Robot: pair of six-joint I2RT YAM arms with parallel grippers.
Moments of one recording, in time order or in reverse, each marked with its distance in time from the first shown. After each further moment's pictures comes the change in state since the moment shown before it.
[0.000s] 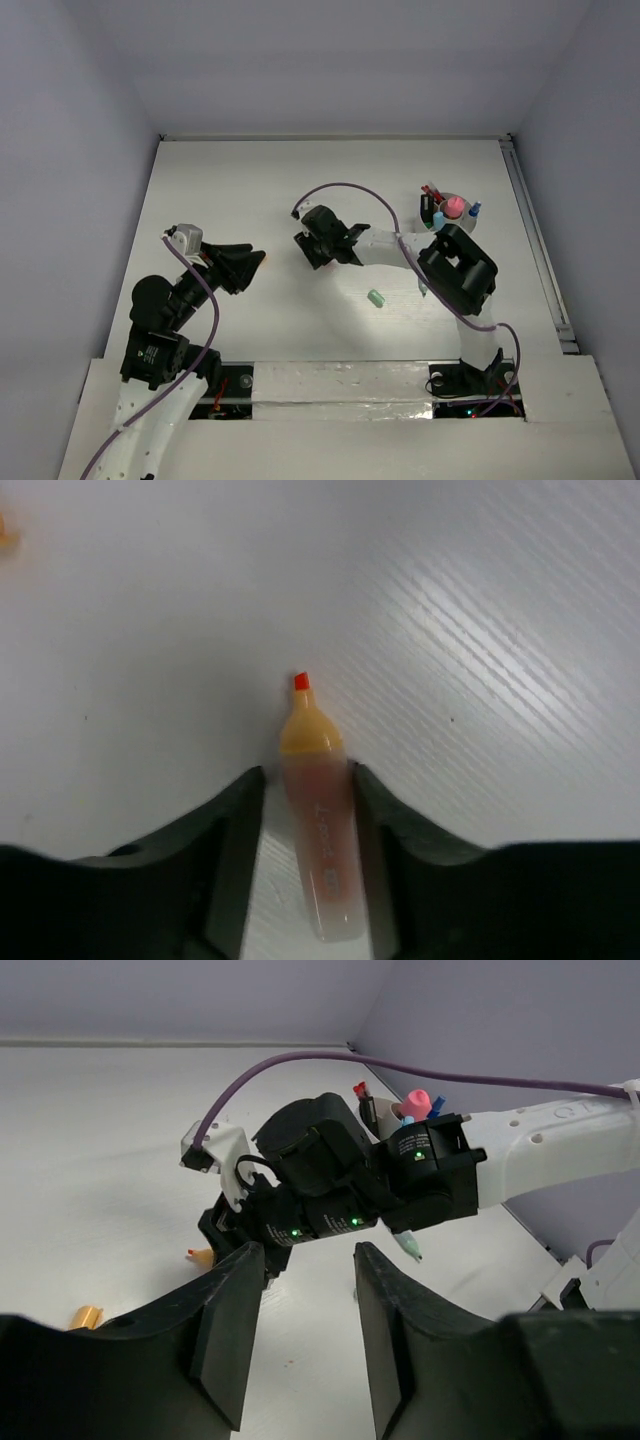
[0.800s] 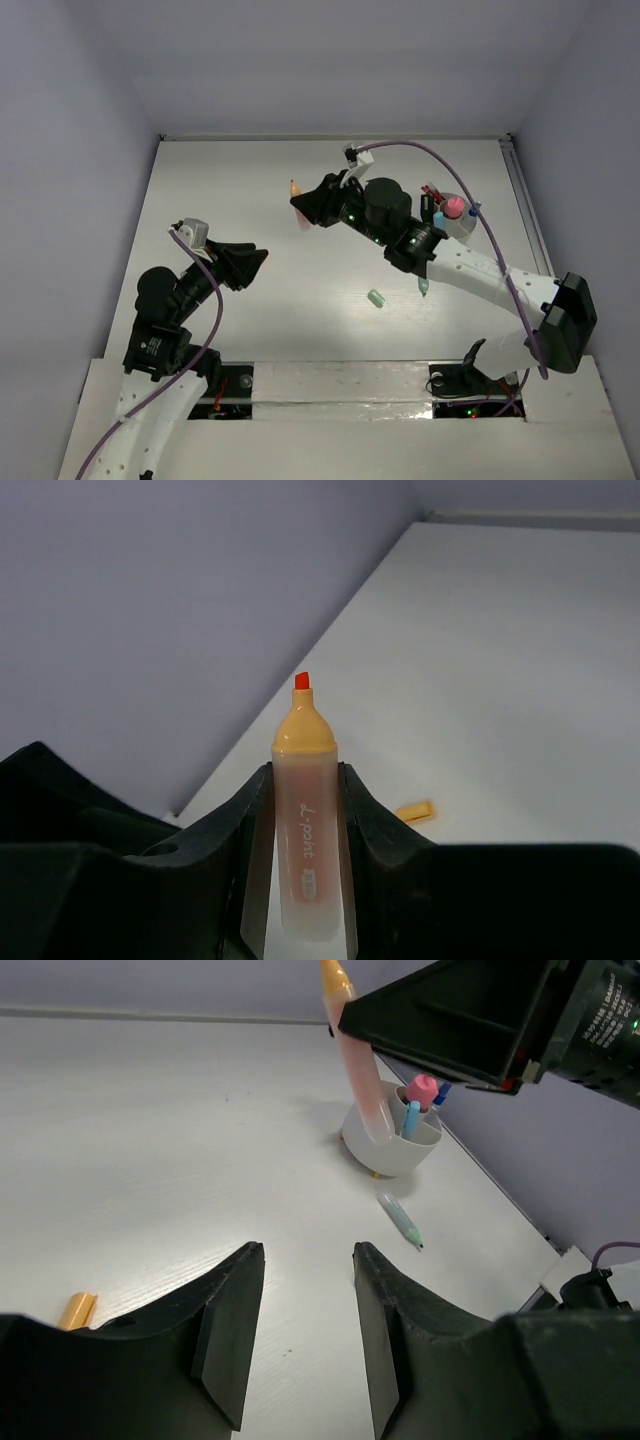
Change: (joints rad) left arm 0.000 0.050 0.000 0.001 0.010 -0.002; right arm 0.026 -0.582 -0.103 0.337 -0.103 0.401
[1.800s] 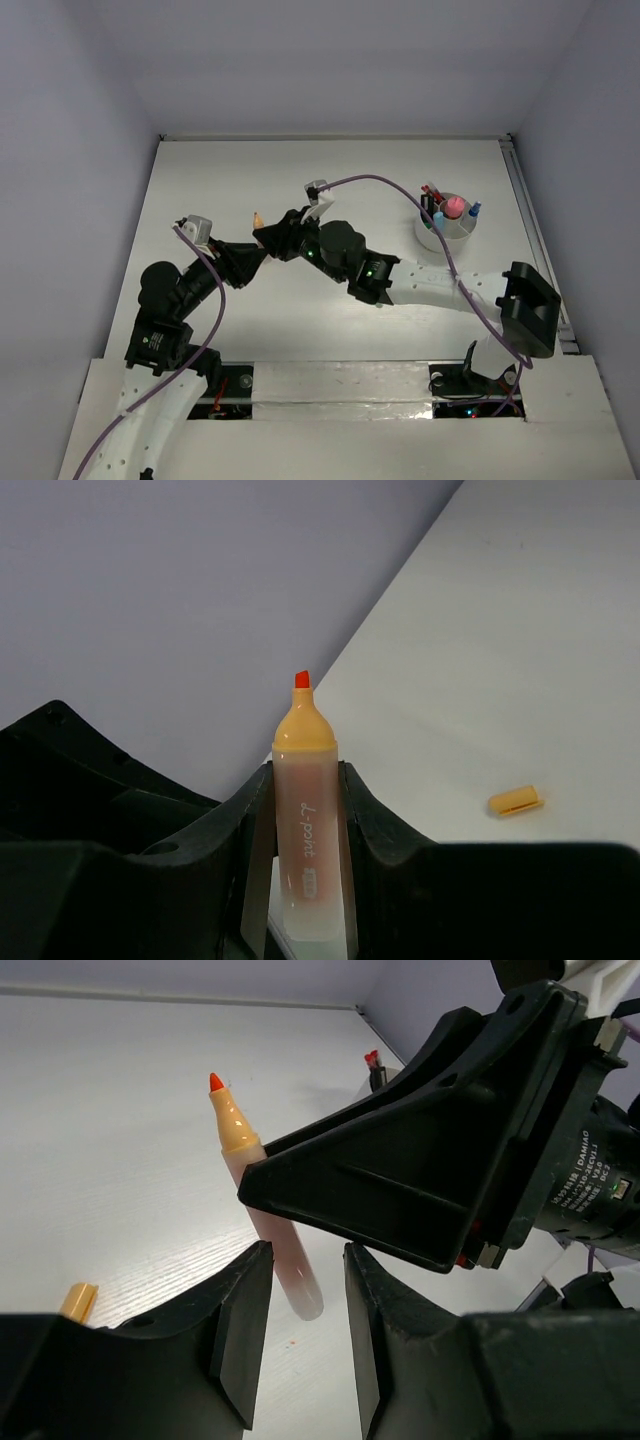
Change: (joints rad) left arm 0.000 0.039 0.000 -0.003 0.018 0.000; right arm 0.245 0.165 -0.056 0.270 0.224 0.133
